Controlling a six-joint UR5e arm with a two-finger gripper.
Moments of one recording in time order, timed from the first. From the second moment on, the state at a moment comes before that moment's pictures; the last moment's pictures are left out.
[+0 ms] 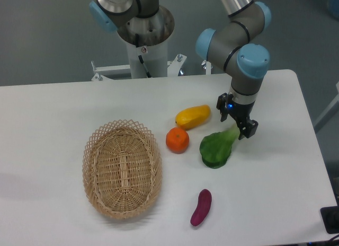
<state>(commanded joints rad) 2.77 -1.88 -1.90 -0.80 1.48 1.69</state>
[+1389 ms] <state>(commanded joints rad) 2.90 -1.73 -1.65 -1.12 1.44 1.84</state>
